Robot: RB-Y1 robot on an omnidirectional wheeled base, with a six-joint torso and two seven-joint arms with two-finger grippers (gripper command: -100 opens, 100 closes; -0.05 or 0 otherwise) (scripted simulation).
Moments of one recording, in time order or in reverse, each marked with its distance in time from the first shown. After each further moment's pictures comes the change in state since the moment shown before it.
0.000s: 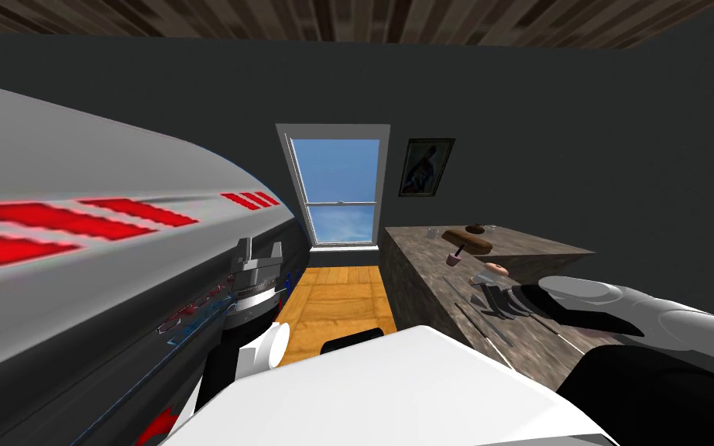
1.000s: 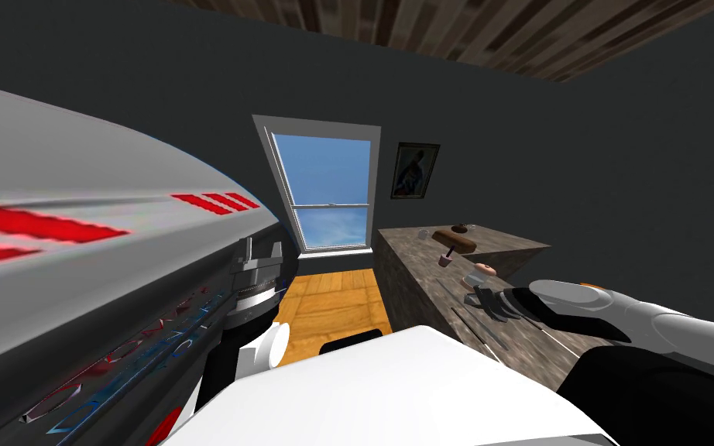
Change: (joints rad) left arm 0.000 0.000 0.000 0.000 0.000 0.000 0.000; right arm 0.048 -0.003 0.004 -0.124 0.025 0.090 0.012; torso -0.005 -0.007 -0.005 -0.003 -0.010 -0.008
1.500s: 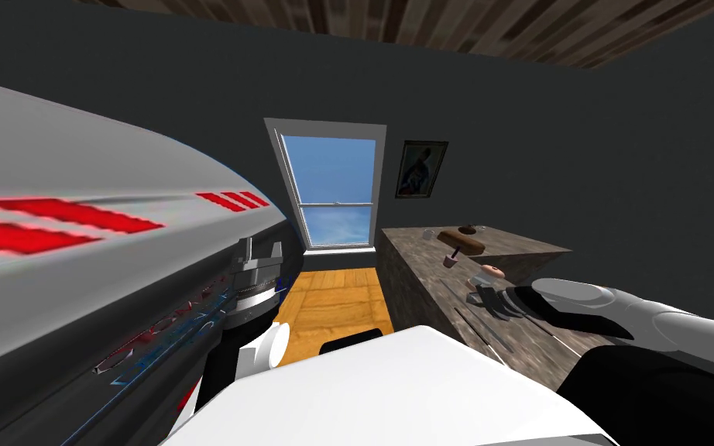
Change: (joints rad) left arm 0.000 0.000 0.000 0.000 0.000 0.000 0.000; right arm -0.025 0.004 0.000 0.049 -0.008 -0.035 -0.003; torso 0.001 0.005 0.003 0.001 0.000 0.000
